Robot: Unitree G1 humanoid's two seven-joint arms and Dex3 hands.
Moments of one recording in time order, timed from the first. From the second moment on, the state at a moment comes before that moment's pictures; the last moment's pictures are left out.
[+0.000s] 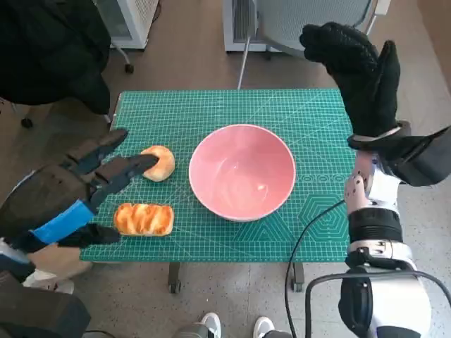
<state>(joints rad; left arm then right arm) -0.02 0.92 0.30 -0.62 0.28 0.00 -0.56 -1.06 -0.20 -0.30 1.06 0.31 -0.75 0.71</state>
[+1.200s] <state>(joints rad) -0.04 0.92 0.12 -0.81 0.39 0.53 -0.74 -1.07 -0.20 -0.31 1.09 0.33 -0.72 0.75</state>
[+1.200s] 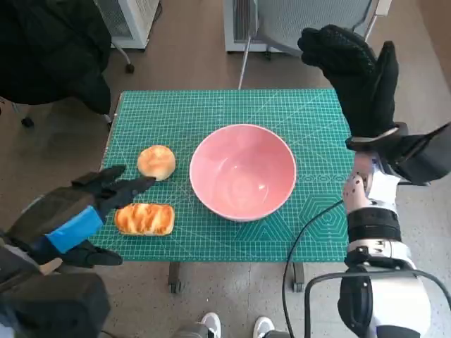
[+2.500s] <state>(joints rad) -0.23 0.78 -0.17 -0.48 0.63 0.50 -0.63 -1.08 -0.20 -0.32 1.11 0.35 -0.72 0.77</state>
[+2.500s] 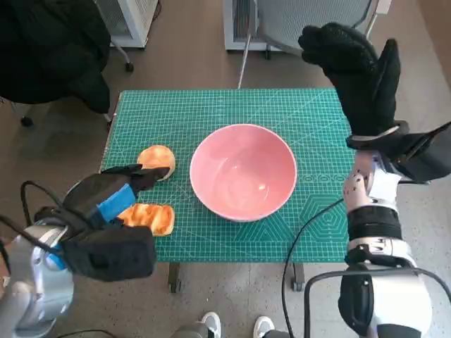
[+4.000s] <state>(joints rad) -0.22 0.69 -0.26 -0.22 0.75 0.57 -0.61 -1.08 -0.20 -0.33 1.10 0.35 -0.71 0.80</state>
